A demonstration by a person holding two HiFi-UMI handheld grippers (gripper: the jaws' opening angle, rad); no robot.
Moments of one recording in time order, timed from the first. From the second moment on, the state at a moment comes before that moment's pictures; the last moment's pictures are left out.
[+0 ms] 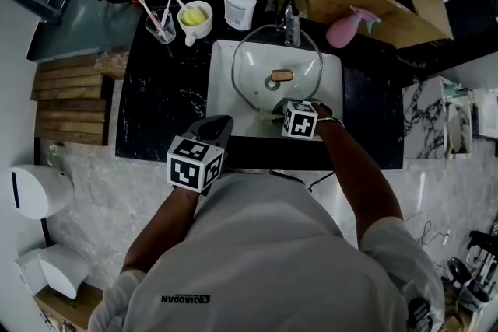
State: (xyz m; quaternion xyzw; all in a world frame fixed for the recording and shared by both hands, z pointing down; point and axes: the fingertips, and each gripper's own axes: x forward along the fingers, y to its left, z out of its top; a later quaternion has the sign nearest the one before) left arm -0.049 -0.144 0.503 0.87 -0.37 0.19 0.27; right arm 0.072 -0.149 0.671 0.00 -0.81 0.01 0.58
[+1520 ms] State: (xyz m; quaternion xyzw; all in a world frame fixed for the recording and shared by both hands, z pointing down) left arm -0.130 -0.165 0.499 0.87 -0.38 0.18 0.26; right arm 0.086 -0.350 0.568 0.54 -0.68 -0.07 0.50
